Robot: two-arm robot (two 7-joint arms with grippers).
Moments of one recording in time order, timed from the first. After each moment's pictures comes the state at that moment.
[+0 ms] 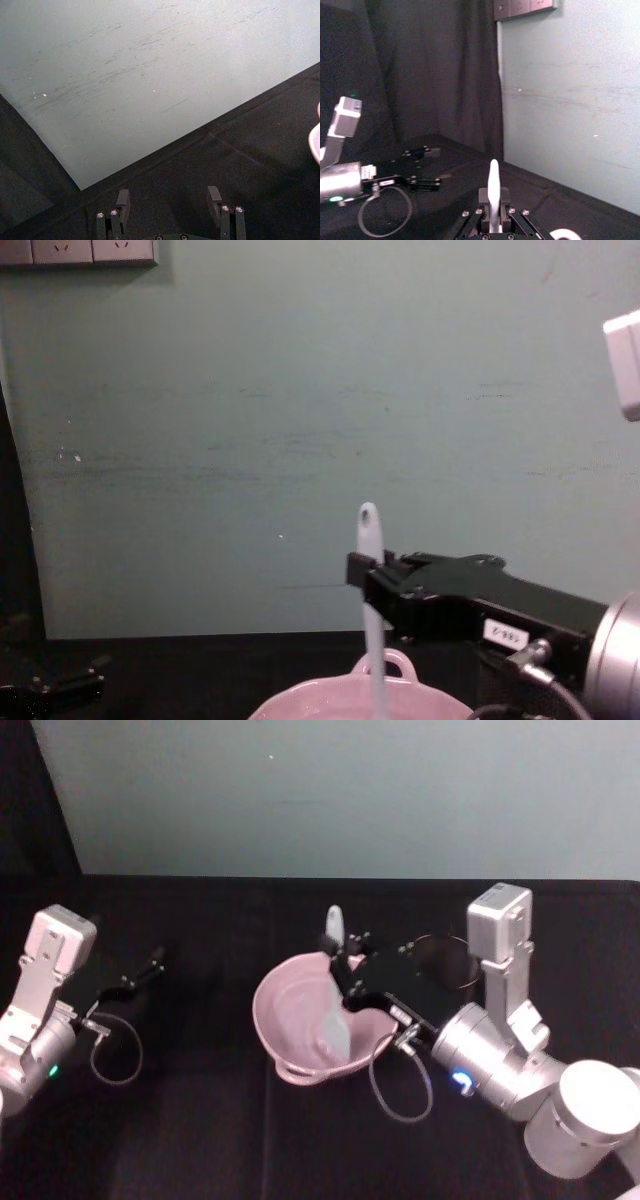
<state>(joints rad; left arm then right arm) -0.20 0.60 0.45 -1.41 -0.25 -0.12 0.03 0.13 0.27 -0.38 -1.62 0.29 -0.02 0.40</state>
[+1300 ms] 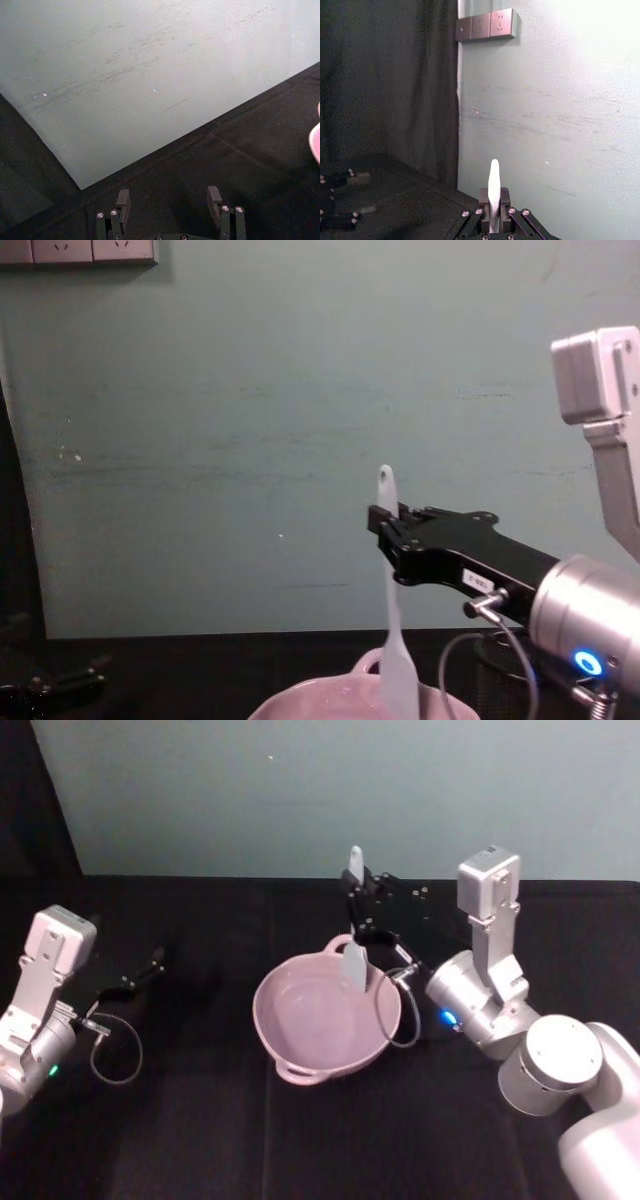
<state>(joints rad) -0.20 0.60 0.45 -1.41 -0.25 -0.12 0.03 0.32 0.17 -0.36 -1.32 0.18 -0.23 0.31</state>
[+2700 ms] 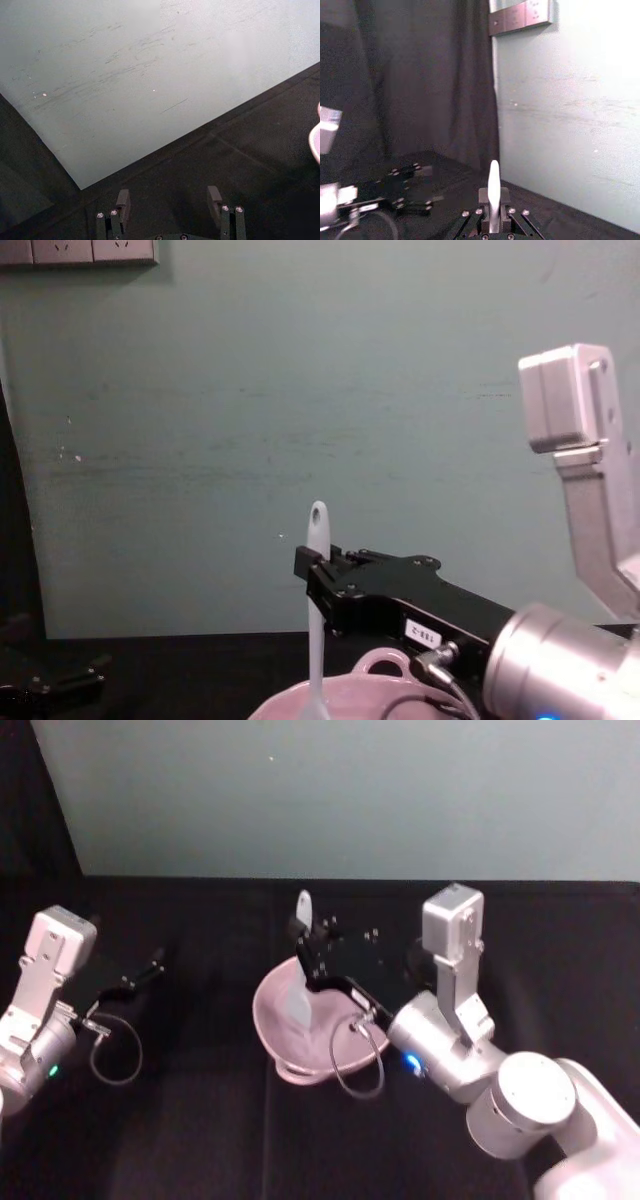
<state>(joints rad) -0.20 0.60 0.45 -1.41 -0.25 -0.12 0.03 0.22 0.17 -0.43 -1.44 0.25 -0.17 0.36</state>
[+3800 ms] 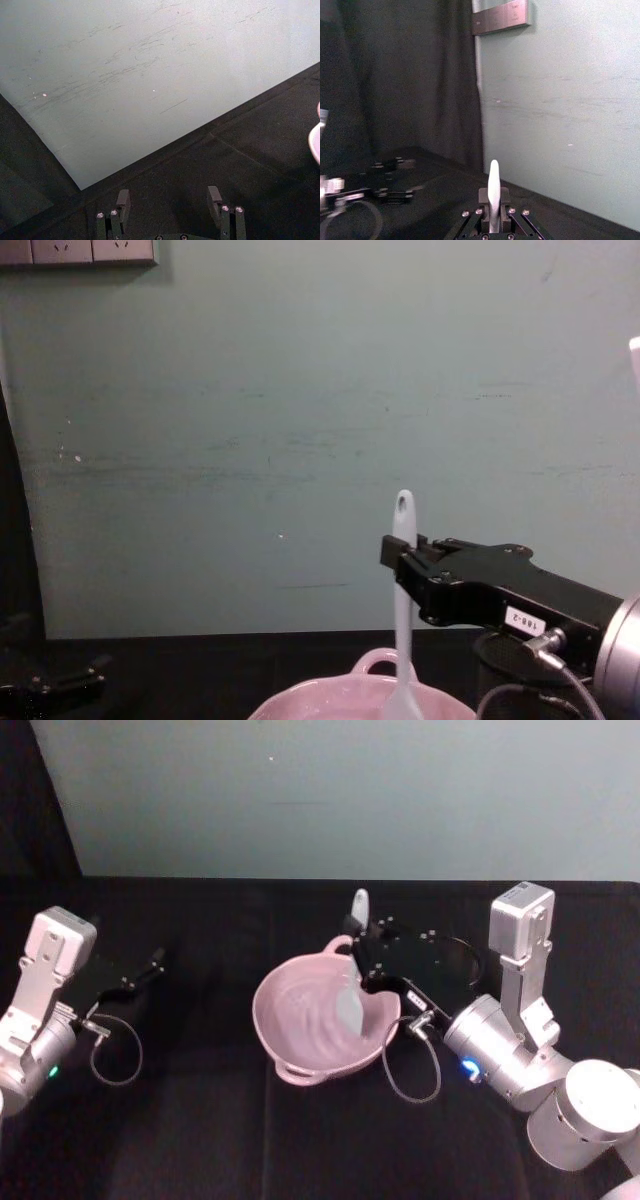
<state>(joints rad) -0.20 0.60 0.45 -1.41 -0.25 -0.12 0.03 0.15 0.24 -0.33 -1.54 0.27 -0.12 0.38</state>
